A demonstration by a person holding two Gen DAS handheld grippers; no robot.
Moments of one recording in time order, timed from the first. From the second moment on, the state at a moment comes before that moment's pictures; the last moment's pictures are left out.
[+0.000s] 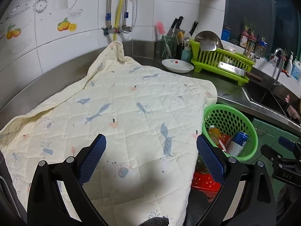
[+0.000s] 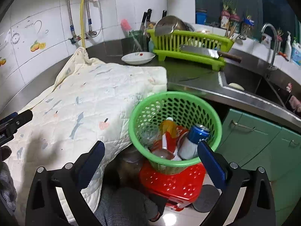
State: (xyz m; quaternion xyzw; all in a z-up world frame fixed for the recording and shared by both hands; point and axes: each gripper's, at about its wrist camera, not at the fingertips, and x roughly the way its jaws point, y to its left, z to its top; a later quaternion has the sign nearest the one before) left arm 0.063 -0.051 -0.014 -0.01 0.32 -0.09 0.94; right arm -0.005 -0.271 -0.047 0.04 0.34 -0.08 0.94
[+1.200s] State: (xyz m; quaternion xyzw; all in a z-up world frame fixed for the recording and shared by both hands) left arm 0.038 -0.051 -0.002 0.00 0.27 -0.07 0.96; right arm -0.022 -0.264 -0.031 0.04 0.31 -0.07 0.95
